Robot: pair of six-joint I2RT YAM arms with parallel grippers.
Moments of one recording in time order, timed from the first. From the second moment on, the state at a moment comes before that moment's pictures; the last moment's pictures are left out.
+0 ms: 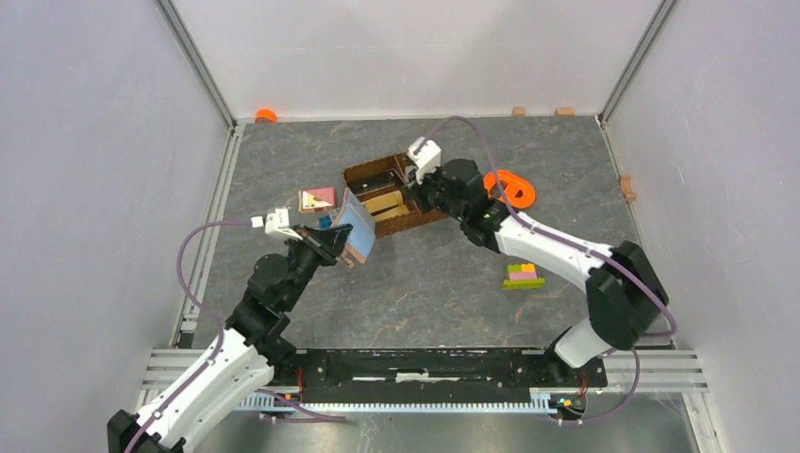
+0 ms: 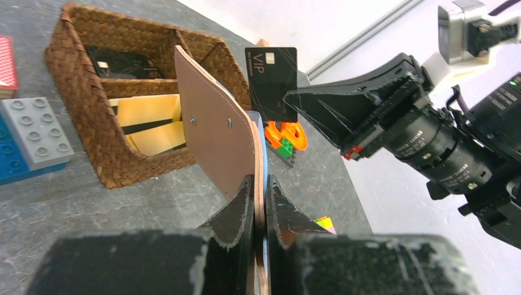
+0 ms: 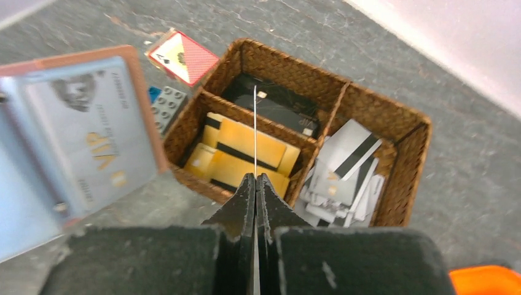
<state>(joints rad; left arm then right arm) -0.58 0.52 0.34 0.18 -0.16 -0.78 0.72 1.52 1.04 0.21 -0.05 -0.03</state>
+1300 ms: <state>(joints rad) -0.58 0.43 0.31 0.10 -0.28 -0.78 0.72 2.12 1.63 -0.01 -0.13 -1.13</state>
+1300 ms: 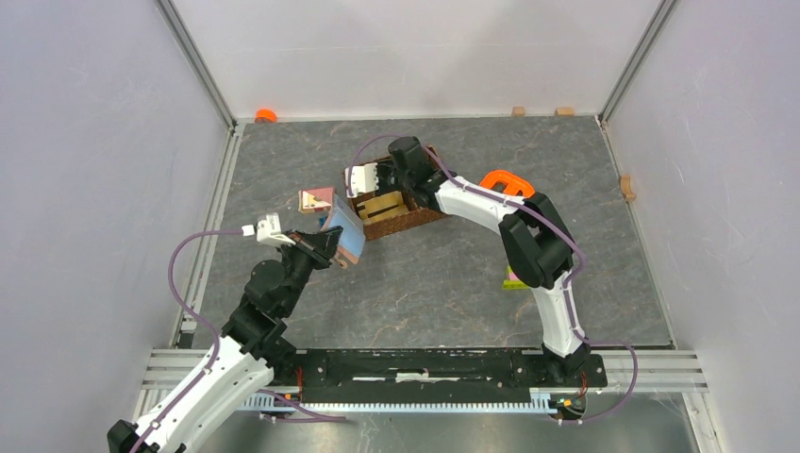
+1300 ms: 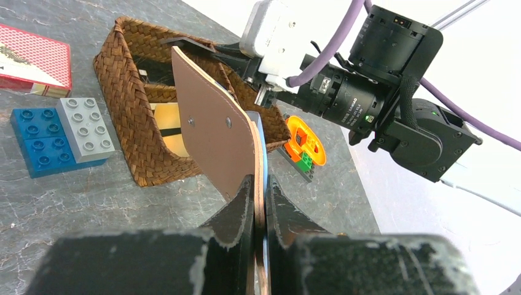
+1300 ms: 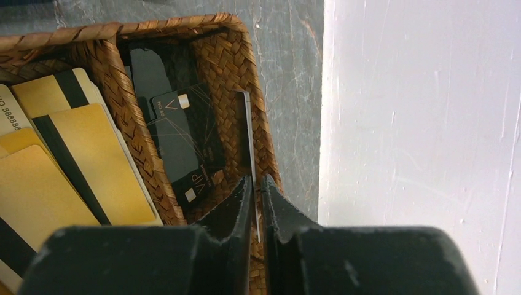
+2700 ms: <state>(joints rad) -0.58 0.59 0.29 0.25 -0.19 -0.79 0.74 1.20 0.80 0.07 0.16 0.14</state>
